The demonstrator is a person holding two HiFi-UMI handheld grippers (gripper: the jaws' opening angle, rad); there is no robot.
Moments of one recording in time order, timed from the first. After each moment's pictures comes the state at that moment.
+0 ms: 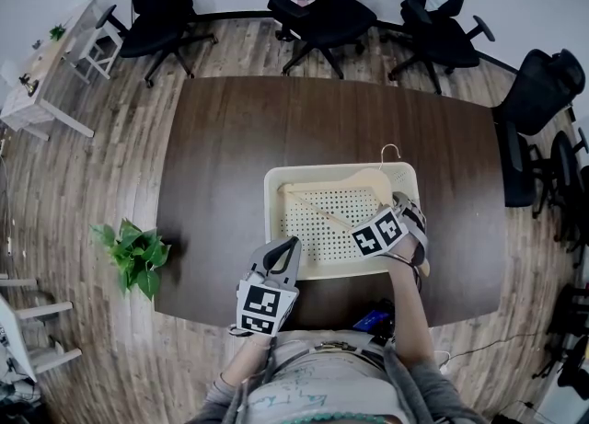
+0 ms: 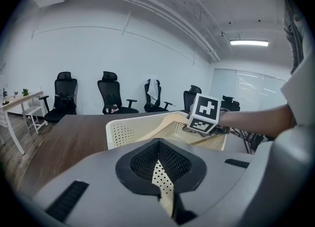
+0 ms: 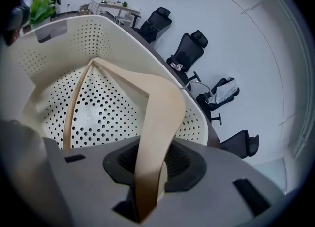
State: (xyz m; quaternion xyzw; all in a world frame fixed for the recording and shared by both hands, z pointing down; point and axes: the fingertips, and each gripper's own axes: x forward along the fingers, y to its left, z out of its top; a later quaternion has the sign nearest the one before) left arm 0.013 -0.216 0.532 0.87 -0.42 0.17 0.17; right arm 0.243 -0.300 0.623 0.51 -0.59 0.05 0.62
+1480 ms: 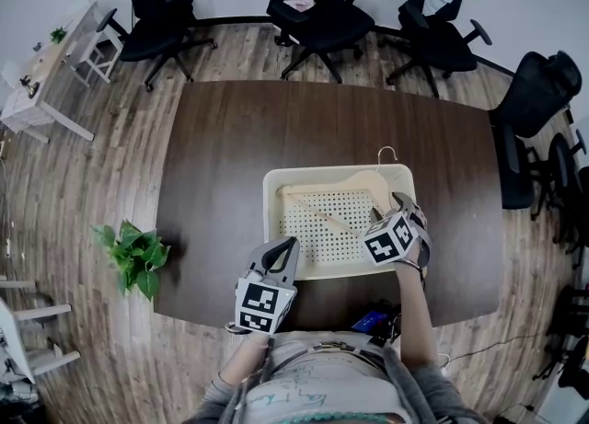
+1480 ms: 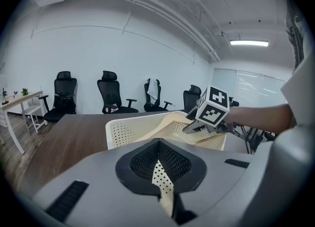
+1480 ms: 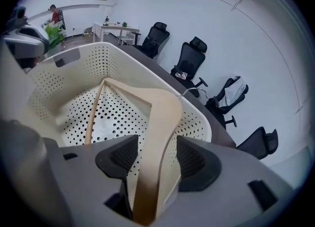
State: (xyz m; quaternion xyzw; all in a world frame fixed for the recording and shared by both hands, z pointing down) left arm 0.013 -0.215 0.534 0.87 -0.42 0.17 0.17; right arm 0.228 -0.290 0.610 0.49 -0.67 0.09 0.55
